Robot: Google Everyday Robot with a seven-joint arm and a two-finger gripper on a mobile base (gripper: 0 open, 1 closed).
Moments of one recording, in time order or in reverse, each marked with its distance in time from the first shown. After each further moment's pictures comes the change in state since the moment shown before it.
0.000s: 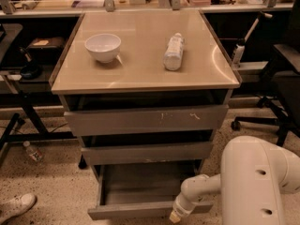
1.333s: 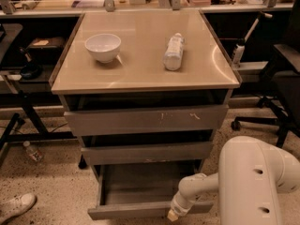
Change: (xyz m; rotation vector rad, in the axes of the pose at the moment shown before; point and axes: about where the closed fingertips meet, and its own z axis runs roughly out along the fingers) arm -0.011 -0.004 0.004 -0.002 -0.006 -0.020
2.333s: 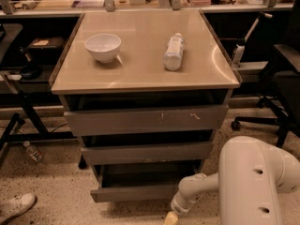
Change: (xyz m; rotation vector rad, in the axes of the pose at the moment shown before) arm 0.000 0.000 0.000 0.000 0.000 0.000
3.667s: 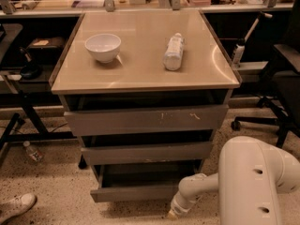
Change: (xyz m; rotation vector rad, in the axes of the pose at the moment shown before) arm -0.002 -0.001 0.001 0.002 0.000 -0.007
